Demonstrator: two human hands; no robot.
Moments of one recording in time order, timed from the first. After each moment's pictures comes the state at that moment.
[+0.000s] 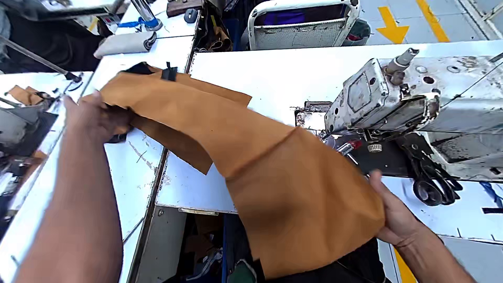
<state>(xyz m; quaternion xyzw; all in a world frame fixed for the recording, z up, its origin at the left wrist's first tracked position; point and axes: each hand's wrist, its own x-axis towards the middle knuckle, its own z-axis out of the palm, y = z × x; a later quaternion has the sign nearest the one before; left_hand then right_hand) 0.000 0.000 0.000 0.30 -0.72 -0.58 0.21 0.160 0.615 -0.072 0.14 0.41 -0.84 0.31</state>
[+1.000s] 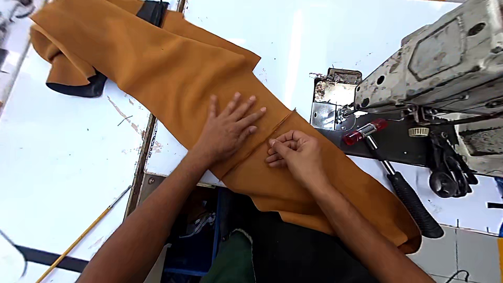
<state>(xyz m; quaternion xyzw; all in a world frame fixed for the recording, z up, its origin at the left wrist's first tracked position) 0.065 0.220 -0.111 -0.24 -0.96 -0.15 -0.02 0.104 0.440 -0.083 0.08 0.75 -0.63 0.19</state>
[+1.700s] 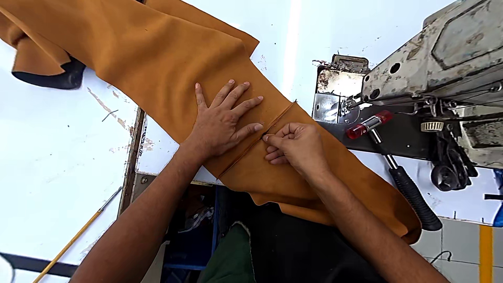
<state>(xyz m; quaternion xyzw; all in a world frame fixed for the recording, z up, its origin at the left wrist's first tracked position) 0.057 0.215 -0.106 -0.20 -0.97 -0.14 -0.05 0.087 0.430 -0.076 0.18 0.76 -0.58 0.24</state>
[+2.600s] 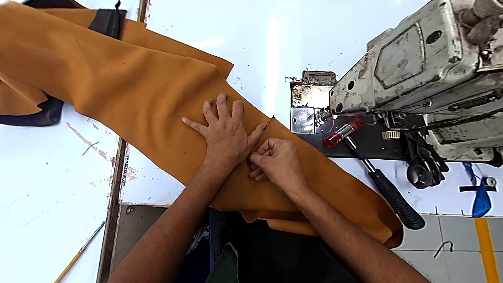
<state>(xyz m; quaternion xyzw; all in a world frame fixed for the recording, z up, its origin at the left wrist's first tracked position) 0.041 0.298 -0.099 0.01 -1.00 -0.09 0.00 0.089 0.431 -0.079 0.17 0.77 -0.57 0.24</state>
